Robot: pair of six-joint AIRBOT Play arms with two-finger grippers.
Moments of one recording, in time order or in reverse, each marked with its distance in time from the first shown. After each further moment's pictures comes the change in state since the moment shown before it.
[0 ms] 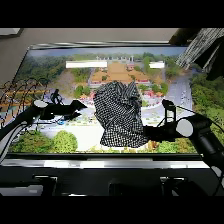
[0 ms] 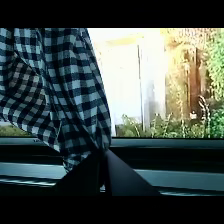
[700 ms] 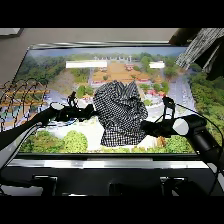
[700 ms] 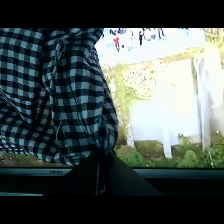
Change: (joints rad) left arm -0.172 -0.060 0.022 -0.127 0.046 0.066; right arm 0.000 -0.041 -0.014 0.017 -0.155 0.043
